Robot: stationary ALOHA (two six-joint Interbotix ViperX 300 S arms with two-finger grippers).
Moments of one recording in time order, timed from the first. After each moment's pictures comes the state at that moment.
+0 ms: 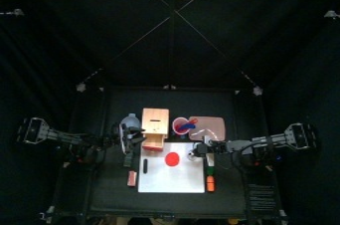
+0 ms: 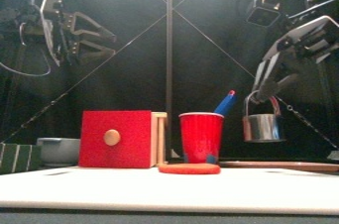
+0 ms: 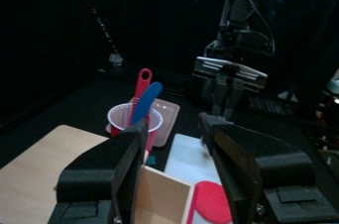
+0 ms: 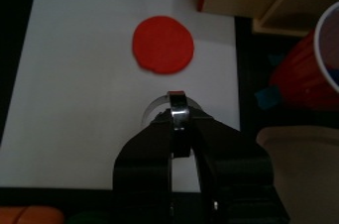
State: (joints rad) left arm -0.01 -0.46 1.22 -0.39 -0.88 0.13; right arm 0.02 -0.42 1.02 -0.09 0.10 0.01
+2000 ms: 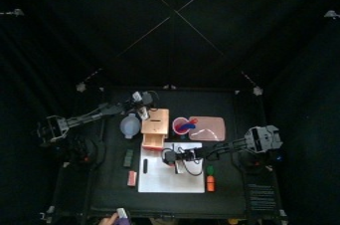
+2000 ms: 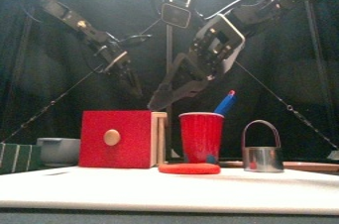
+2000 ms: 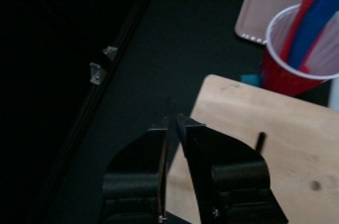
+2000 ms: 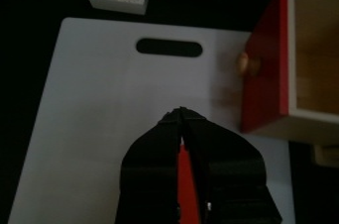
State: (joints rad) left arm 0.55 -0.14 0.54 0.09 0.28 0.19; right arm 0.09 0.14 0.53 -0.04 -0.03 0.01
